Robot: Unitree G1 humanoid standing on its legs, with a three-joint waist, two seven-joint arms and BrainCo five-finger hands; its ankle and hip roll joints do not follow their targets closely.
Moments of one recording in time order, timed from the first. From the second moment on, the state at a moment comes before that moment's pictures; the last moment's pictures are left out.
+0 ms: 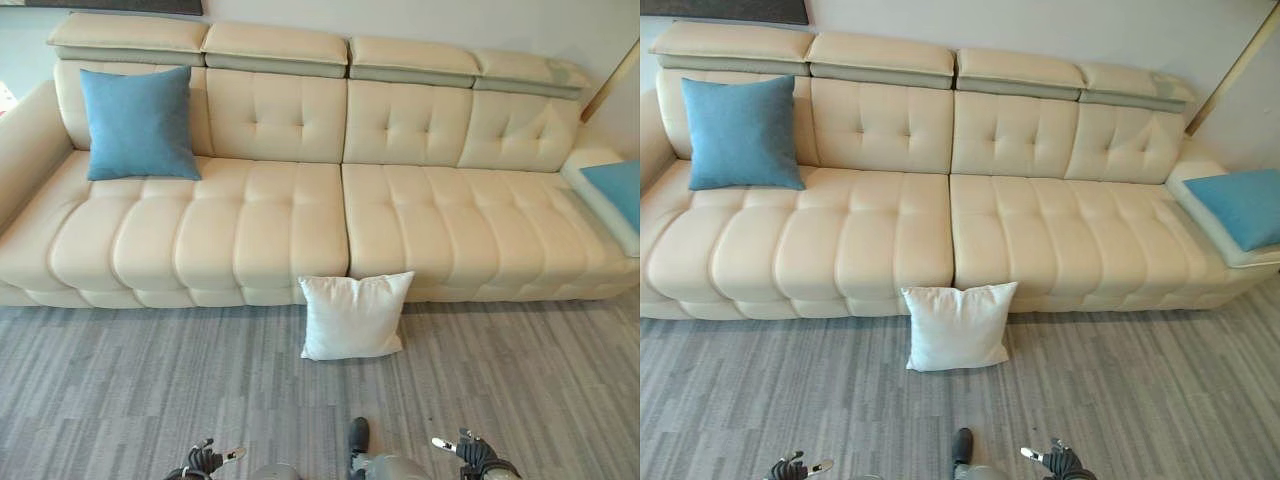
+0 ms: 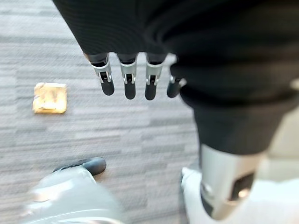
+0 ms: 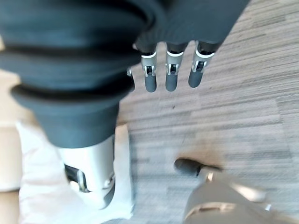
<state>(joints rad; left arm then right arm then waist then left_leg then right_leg) -0.02 0.27 -0.15 1.32 -0.22 -0.15 0.04 -0.03 -0.23 0.14 1.22 0.26 -0.11 -0.05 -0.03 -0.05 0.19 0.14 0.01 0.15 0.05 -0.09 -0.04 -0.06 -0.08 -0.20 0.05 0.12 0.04</state>
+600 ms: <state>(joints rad) 0.02 0.19 -0.16 1.34 -0.22 -0.14 0.04 0.00 -0.27 0.19 1.23 0.28 -0.10 -0.04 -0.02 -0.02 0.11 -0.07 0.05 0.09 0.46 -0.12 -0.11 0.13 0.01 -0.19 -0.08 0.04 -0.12</state>
